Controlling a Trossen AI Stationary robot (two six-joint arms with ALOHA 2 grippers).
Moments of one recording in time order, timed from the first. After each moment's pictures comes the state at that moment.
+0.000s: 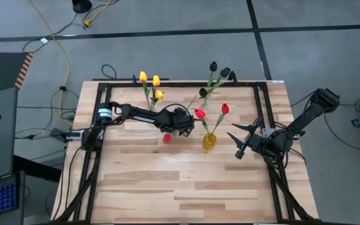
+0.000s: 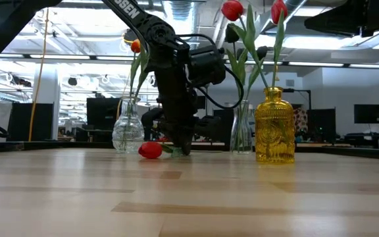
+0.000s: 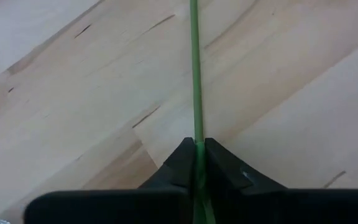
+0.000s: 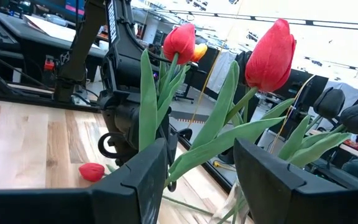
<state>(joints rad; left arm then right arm) 0.14 2.13 1.42 -0.54 -0.50 -0.73 0.71 0.86 0.19 0.94 1.23 -0.58</state>
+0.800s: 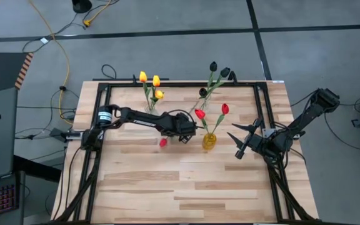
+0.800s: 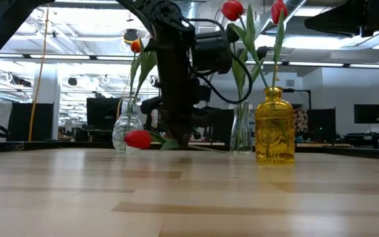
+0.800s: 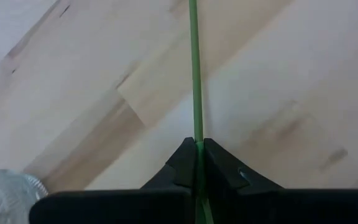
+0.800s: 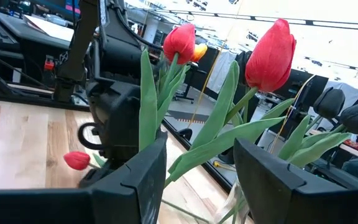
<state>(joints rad) 0.07 2.13 1.52 -0.74 -0.47 -0.72 0.71 0.86 0.19 0.94 1.23 -0.58</state>
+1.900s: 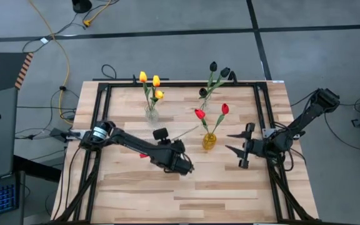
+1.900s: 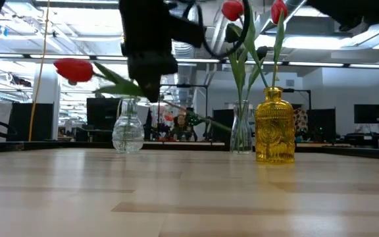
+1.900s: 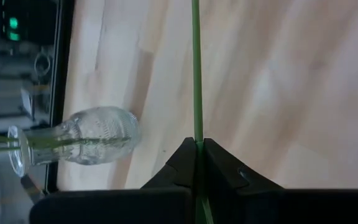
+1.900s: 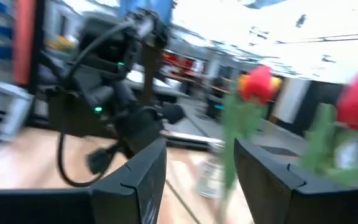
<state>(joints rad) -0.29 2.13 1.76 -1.38 -0.65 -0.67 0.71 0.86 0.19 0.94 0.91 -0.44</state>
